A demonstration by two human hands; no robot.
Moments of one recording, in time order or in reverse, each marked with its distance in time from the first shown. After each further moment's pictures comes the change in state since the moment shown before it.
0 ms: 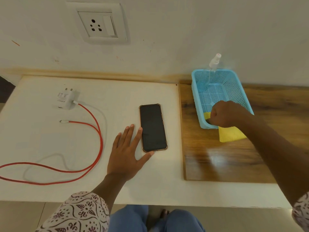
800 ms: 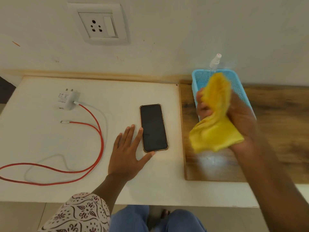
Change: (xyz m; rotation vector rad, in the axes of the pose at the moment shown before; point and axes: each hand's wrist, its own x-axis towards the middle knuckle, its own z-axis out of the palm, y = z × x) left_hand -0.001 0.001 -0.002 -0.024 -0.010 0.005; right_hand -0.073 -0.041 -0.005 2.286 -0.294 -0.261
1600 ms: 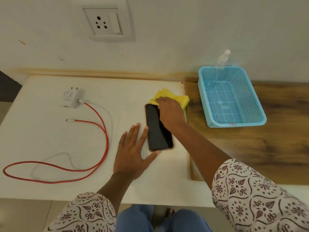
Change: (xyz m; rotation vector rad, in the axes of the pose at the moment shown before) left_hand 0.001 -0.002 0.005 0.024 0.027 -0.006; right_hand 0.143 0.115 -0.012 -2.153 0.120 -0.420
